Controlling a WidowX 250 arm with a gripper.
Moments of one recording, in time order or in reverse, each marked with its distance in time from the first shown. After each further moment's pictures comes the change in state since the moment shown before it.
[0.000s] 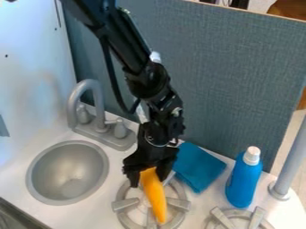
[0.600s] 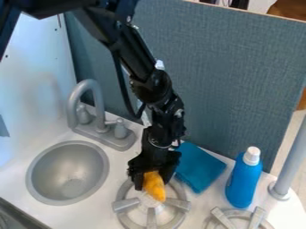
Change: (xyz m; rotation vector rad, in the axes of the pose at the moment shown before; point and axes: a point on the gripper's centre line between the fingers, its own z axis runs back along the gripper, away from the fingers) arm 0.003 -0.010 -0.022 0.030 0.064 -0.038
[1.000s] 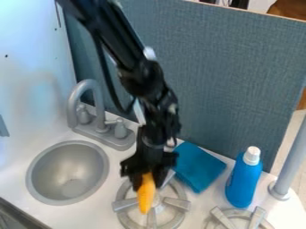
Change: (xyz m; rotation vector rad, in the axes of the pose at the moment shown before) arm -0.013 0.015 0.035 -0.068 -0.012 -0.055
